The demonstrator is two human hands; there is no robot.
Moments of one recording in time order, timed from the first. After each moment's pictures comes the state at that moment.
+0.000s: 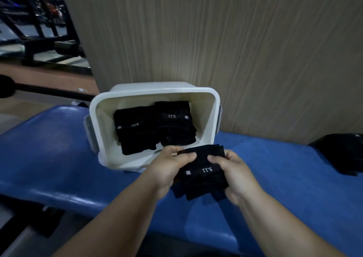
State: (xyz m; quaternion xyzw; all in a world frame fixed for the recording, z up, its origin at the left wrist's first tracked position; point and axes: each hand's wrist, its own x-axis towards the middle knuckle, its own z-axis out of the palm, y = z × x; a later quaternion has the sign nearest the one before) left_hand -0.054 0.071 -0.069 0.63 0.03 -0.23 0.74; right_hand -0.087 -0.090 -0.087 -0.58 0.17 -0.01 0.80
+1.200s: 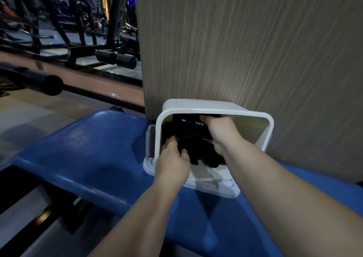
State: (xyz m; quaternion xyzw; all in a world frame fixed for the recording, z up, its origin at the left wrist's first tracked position) left_hand -0.020 0.154 -0.060 0.86 0.05 0.06 0.51; right_hand 0.037 0.040 -0.003 -0.71 0.11 -0.06 0.70
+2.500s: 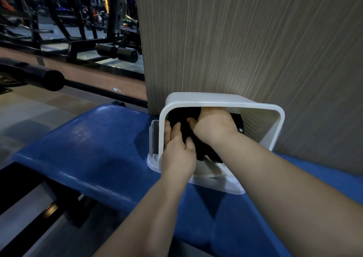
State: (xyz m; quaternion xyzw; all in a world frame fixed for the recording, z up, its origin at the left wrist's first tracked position) left_hand 0.000 0.151 -0.071 0.84 0.03 0.12 0.53; right_hand 0.042 0.061 0.003 -0.99 -0.02 -0.12 0.06
